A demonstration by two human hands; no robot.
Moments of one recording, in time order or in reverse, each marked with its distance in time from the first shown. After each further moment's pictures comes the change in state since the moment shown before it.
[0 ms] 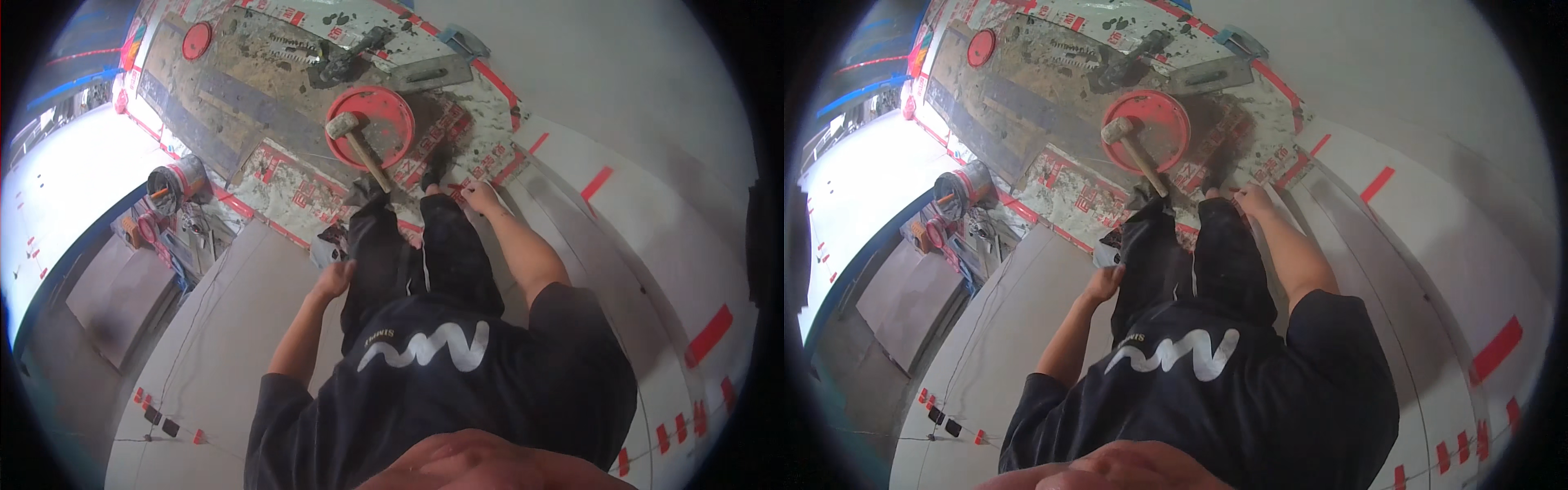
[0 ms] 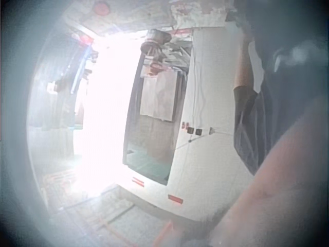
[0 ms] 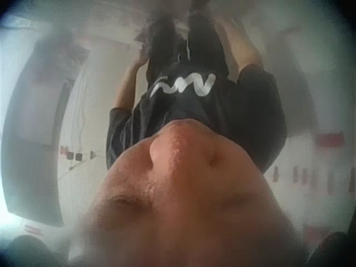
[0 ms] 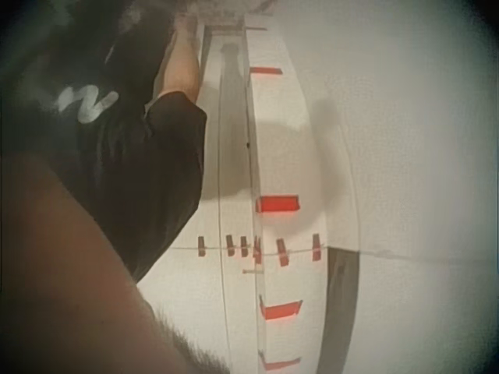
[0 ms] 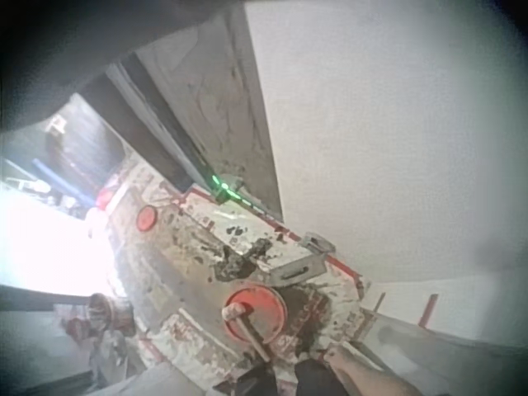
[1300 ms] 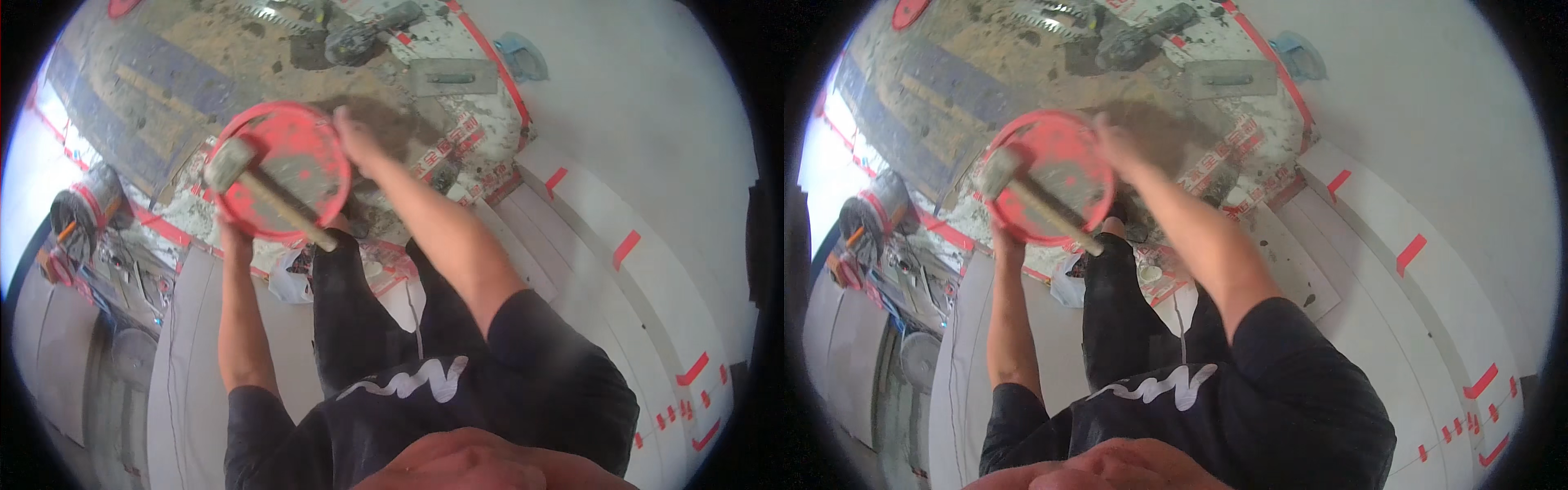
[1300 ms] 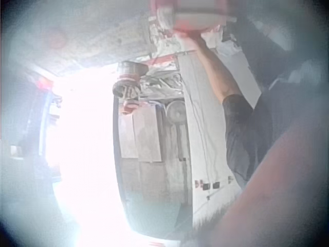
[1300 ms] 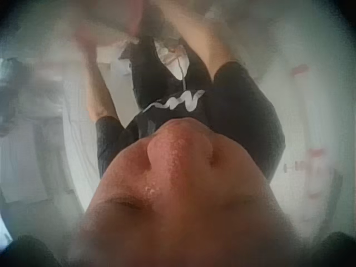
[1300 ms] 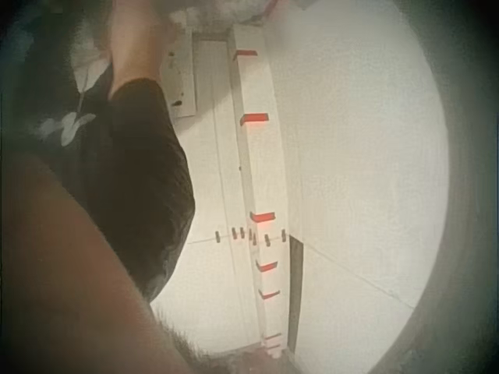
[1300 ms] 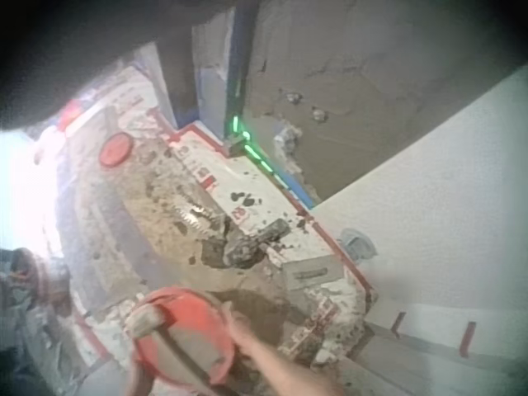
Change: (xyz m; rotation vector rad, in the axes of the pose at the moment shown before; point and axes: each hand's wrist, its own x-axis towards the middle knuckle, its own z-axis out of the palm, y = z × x) left_hand 0.368 -0.249 -0.241 -1.540 0.340 0.198; right_hand 0.325 -0.372 0.281 0.244 0.029 -0.121
